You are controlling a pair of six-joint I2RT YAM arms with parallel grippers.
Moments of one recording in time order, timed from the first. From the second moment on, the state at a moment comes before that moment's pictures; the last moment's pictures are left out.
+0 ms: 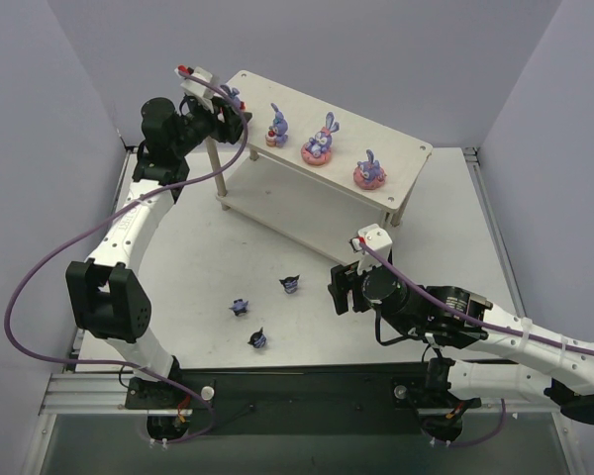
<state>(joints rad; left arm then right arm) -0.18 1.68 1.59 0.20 0.48 -0.04 1.20 0.91 0.99 -0.68 0.60 0.45</state>
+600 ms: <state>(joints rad) -0.17 1.67 1.59 0.18 0.48 -0.04 1.20 0.91 0.99 -0.69 0.60 0.48</state>
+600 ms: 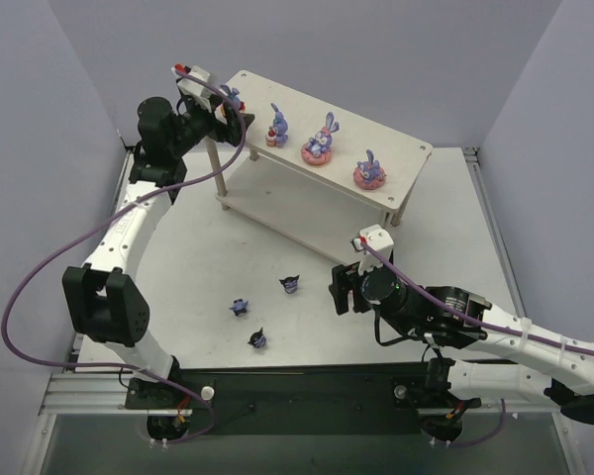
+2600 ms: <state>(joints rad) -0.88 1.07 0.63 -0.66 -0.46 -1.11 1.12 1.00 0.92 -0.73 0.47 0.60</state>
